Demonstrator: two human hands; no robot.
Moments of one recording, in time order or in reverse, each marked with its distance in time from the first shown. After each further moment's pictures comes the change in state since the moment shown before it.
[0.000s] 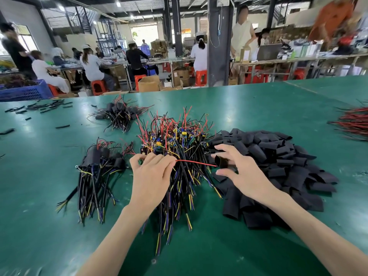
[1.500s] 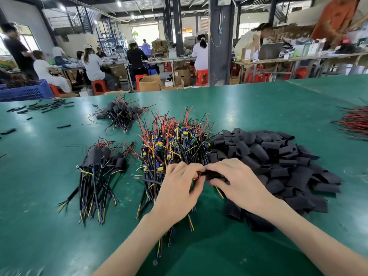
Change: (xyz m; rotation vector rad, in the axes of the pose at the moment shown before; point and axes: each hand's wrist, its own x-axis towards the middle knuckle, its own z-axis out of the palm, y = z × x) left_hand -0.006 0.047 -0.005 -0.412 -0.164 0.102; right_hand -0.008 -0.019 0.017 -0.372 0.057 -0.279
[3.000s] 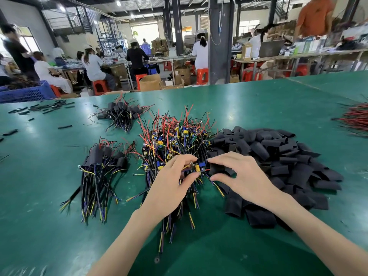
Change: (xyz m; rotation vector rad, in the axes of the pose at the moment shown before) left_hand -0.001 -0.014 -0.014 -0.259 -0.115 -0.187; right_hand 0.002 0.003 -0.013 0.136 0.039 0.057
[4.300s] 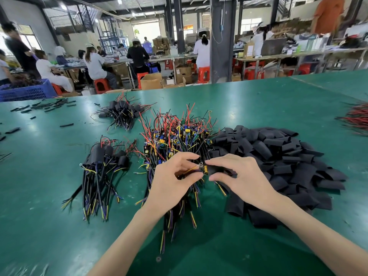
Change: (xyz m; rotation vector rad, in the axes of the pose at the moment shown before) left_hand 0.004 0.011 -0.002 -0.383 0.081 -0.191; right_hand 0.001 -0.011 0.004 0.149 0.033 0.001
